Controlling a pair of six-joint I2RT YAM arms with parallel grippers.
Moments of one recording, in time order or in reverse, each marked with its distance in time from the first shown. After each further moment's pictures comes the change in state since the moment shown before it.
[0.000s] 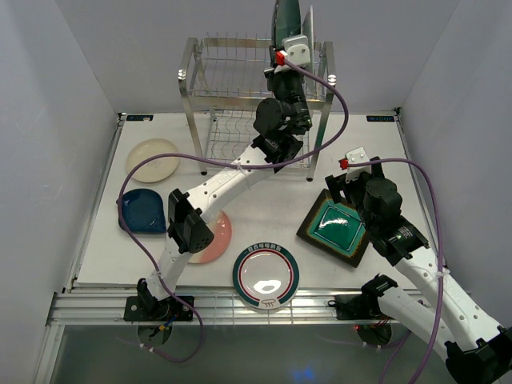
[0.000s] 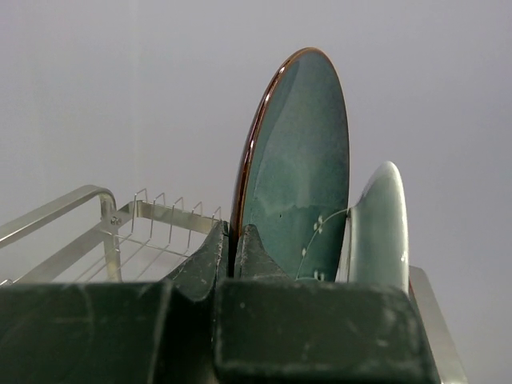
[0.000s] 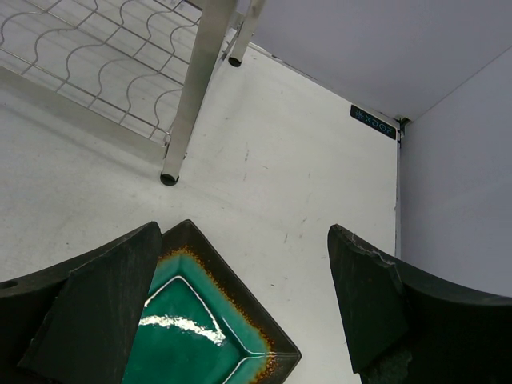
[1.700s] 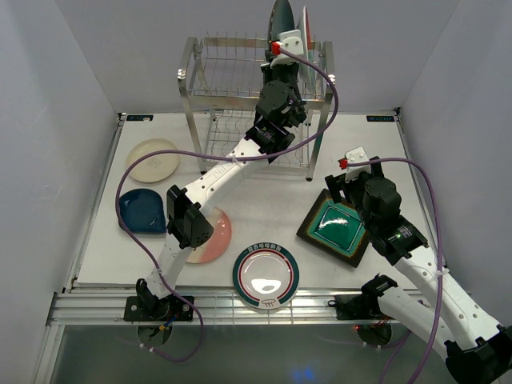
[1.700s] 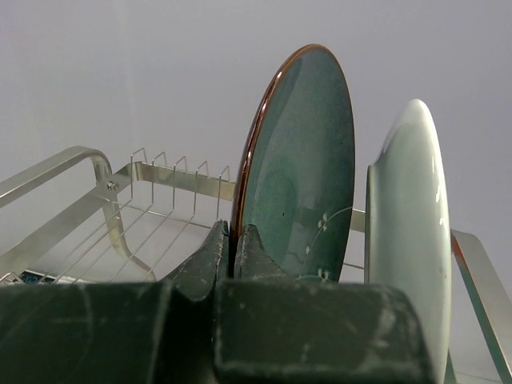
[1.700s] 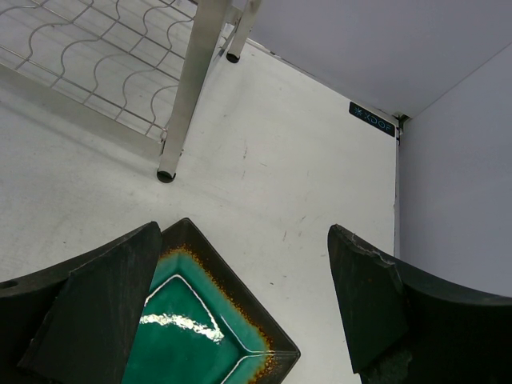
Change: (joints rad) left arm 0.069 0.021 0.038 -0.298 -0.027 -0.212; right arm 0.000 0.007 0.000 0.000 0.006 -0.001
